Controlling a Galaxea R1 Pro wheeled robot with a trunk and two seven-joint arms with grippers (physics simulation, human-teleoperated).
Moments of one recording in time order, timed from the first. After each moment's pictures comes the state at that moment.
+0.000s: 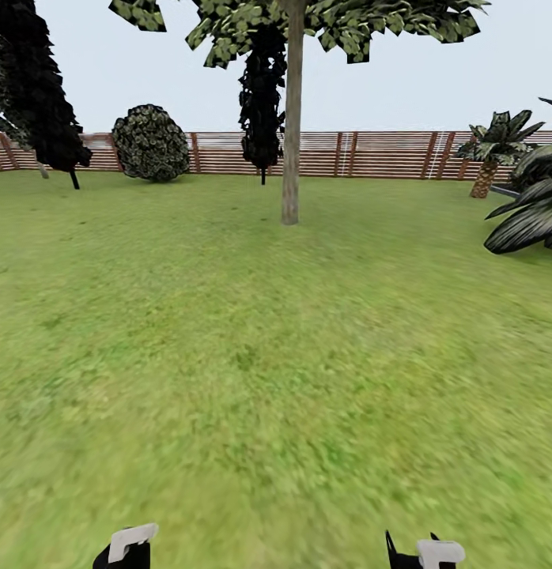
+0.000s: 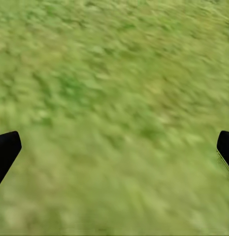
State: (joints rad) left arm -0.25 0.07 0.17 -0.41 0.01 -0.35 0.01; right arm -0.25 -0.08 -0.05 -0.29 0.03 -0.64 -0.05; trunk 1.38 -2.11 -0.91
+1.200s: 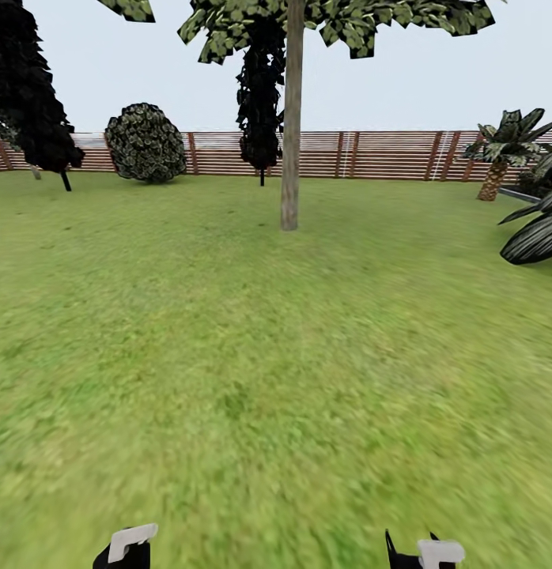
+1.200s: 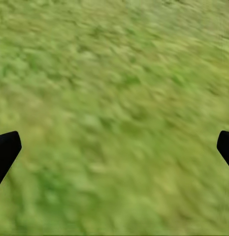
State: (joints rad) left arm -0.25 0.07 0.17 -0.41 0.01 -0.35 0.01; right arm -0.25 -0.08 -0.05 -0.29 0.03 -0.64 -0.05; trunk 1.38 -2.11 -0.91
